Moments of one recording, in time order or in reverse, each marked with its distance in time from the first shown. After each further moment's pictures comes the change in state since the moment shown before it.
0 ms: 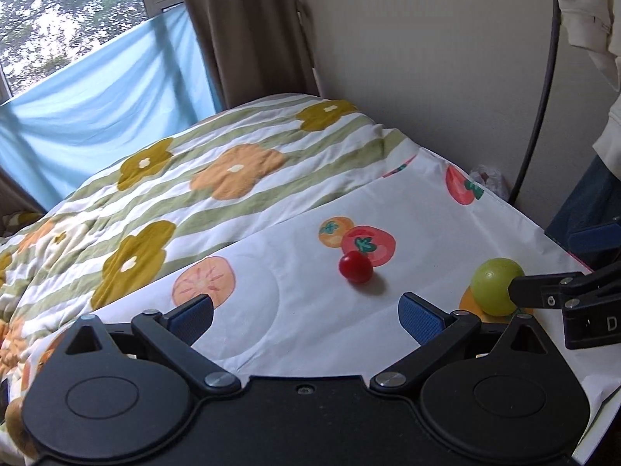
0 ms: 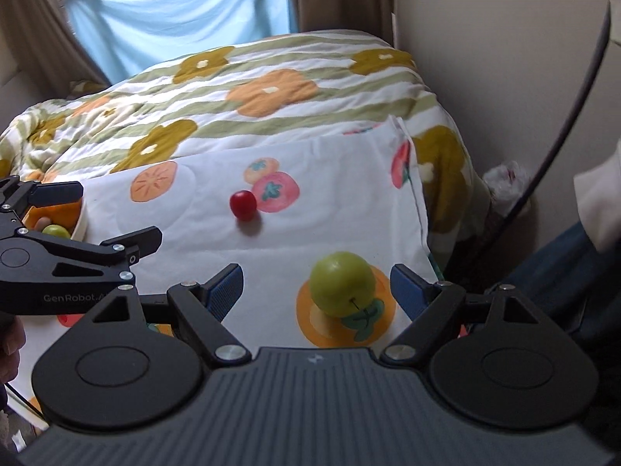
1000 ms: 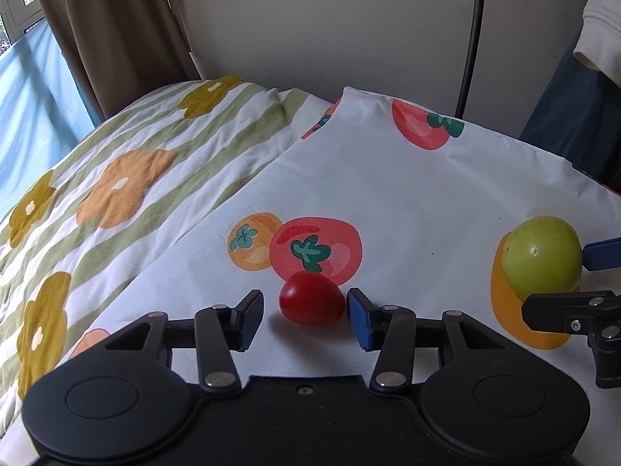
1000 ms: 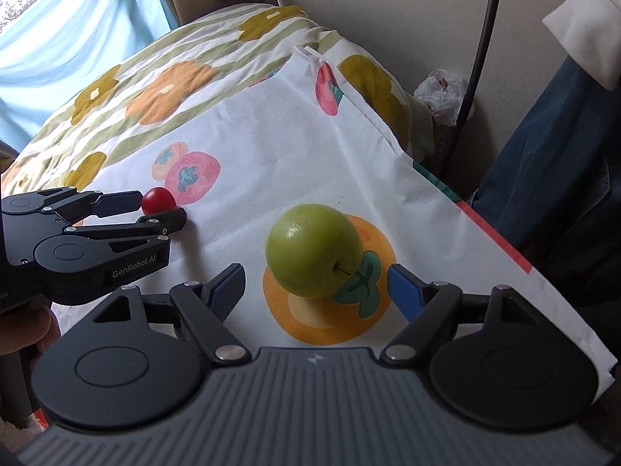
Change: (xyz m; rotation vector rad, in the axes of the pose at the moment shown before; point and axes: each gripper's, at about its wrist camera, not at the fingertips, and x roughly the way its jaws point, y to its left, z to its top) left arm 0.132 -0.015 0.015 0.265 0.052 -0.268; right arm 0.065 -0.003 -0.020 0.355 0.067 -0.175
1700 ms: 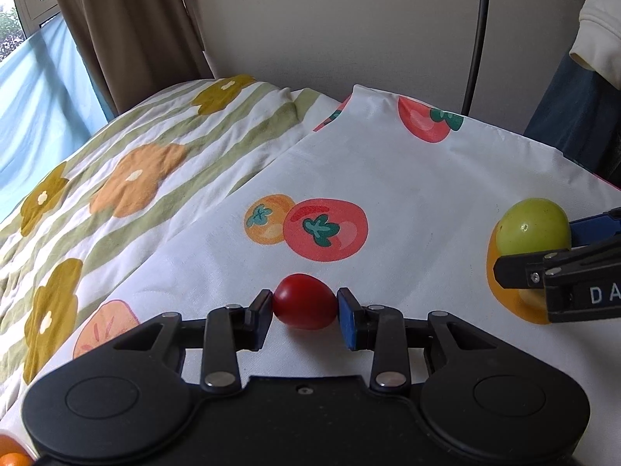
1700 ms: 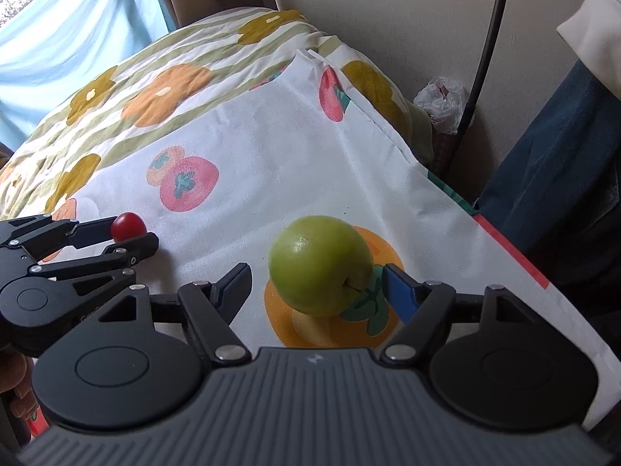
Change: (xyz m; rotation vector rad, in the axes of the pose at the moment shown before) left arm -0.020 0.002 -0.018 -0.029 -0.007 0.035; right arm 0.009 0.008 0.003 -0.019 -0.028 -0.025
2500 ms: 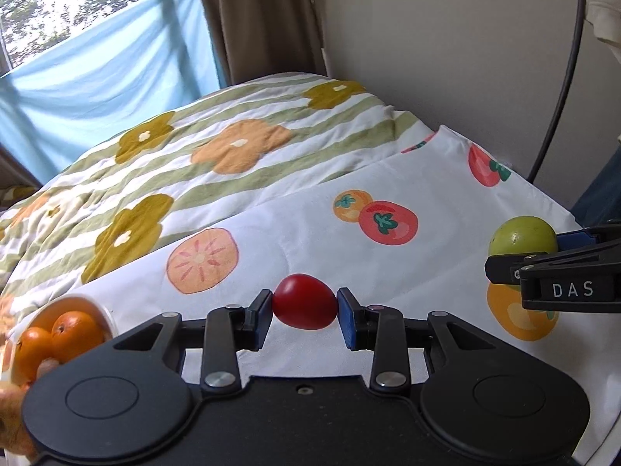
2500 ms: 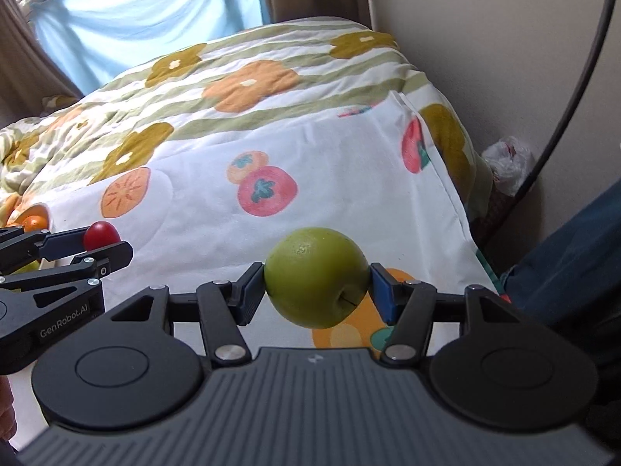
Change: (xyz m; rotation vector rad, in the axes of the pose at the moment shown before) left arm -0.092 -0.006 -0.021 -0.322 -0.002 0.253; right arm -0.032 0.020 0.016 -0.285 -0.040 0.188
